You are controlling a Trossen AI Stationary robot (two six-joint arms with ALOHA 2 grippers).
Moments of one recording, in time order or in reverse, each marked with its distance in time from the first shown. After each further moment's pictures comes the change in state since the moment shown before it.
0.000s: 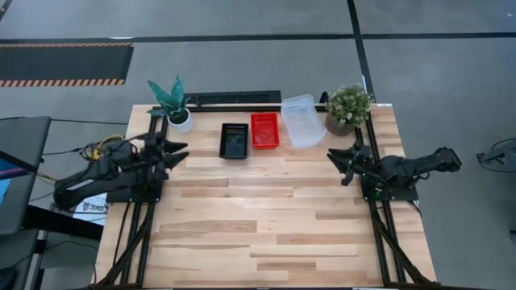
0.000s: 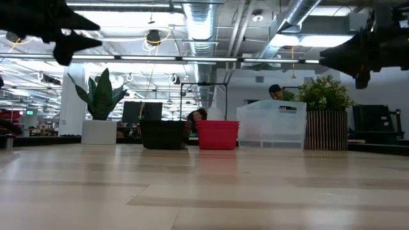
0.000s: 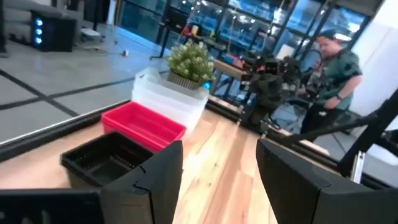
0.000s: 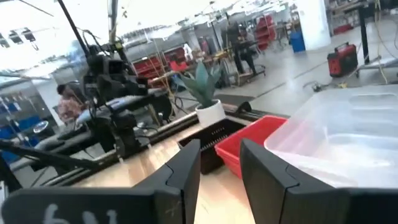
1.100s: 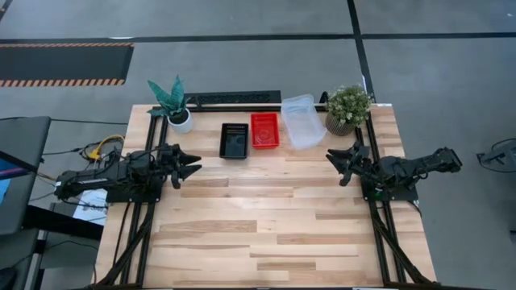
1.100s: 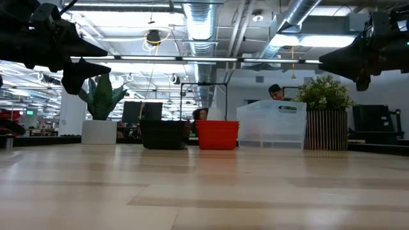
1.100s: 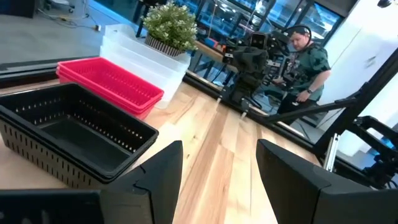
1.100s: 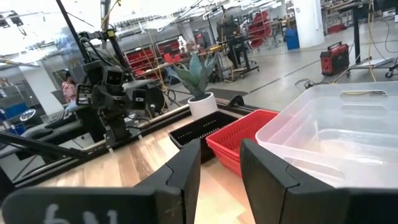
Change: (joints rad) left arm -0.155 0.015 -0.281 0.279 -0.039 -0.103; right arm -0.006 0.013 -0.001 -0.085 0.011 -0.020
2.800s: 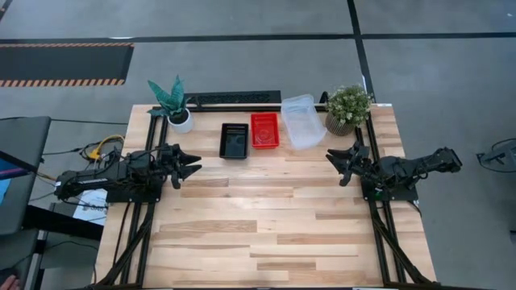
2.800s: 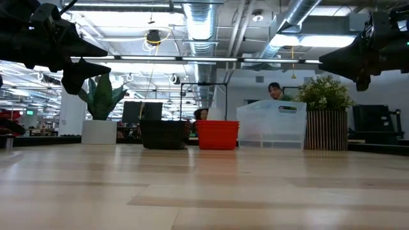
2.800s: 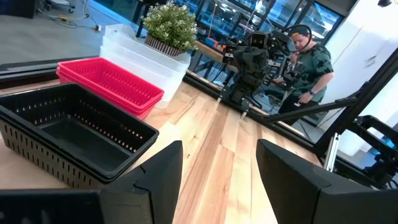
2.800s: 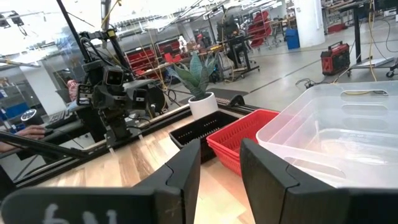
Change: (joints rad) left arm 0.000 0.000 0.000 -0.003 0.000 0.003; right arm 0.000 0.000 -0.001 -0.003 -0.001 0.001
